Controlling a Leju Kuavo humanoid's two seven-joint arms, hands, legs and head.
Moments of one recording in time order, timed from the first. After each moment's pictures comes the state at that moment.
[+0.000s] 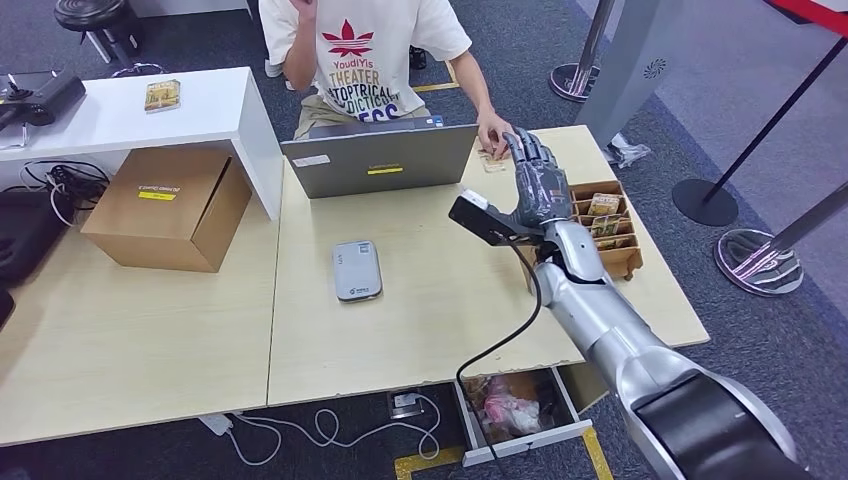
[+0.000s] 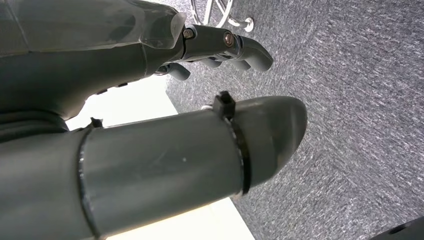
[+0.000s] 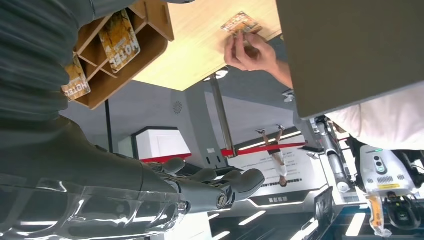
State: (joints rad) left arm -0.08 -0.14 0.68 -0.19 -1.49 -0.07 0.26; right arm -0.82 -0.12 0.52 -0.45 0.79 -0.49 -0.16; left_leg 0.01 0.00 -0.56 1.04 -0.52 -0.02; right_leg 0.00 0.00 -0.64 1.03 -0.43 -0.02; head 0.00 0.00
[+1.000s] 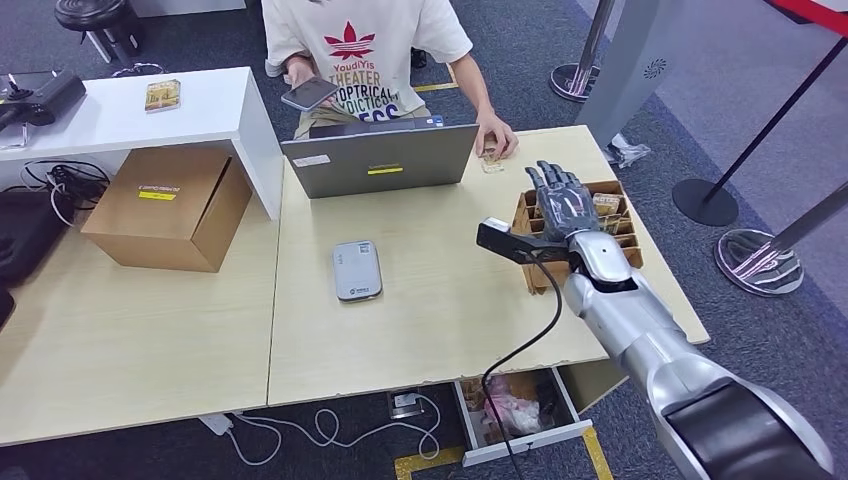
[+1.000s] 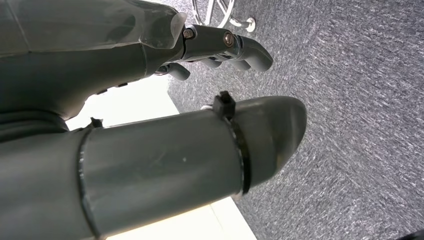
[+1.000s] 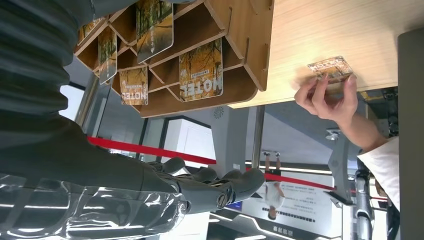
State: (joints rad) left arm -0.08 -0.13 0.67 -0.19 -1.49 -0.08 0.26; right arm -0.80 -0.23 0.52 -0.46 0.98 -0.25 -0.05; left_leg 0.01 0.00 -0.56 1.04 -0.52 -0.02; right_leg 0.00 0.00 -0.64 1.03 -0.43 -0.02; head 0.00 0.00
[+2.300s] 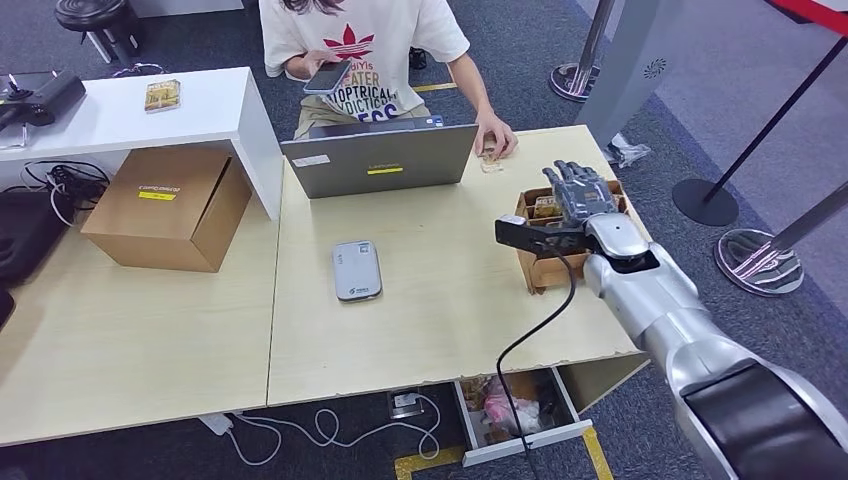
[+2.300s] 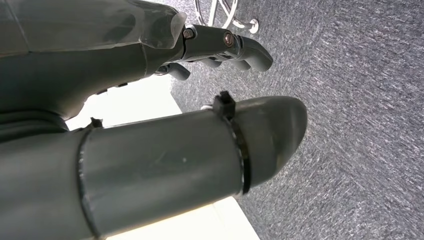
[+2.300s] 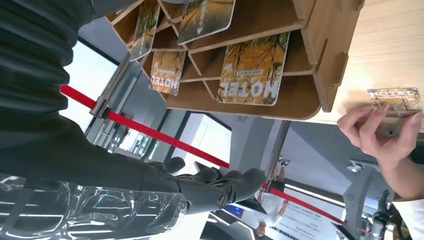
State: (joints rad) left arm -0.10 -0.12 0.67 -0.19 -1.49 -0.11 0.28; right arm -0.87 -0.29 0.55 -0.45 1.08 -0.02 0.00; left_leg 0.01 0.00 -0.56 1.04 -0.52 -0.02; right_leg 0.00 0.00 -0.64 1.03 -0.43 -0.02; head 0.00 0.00
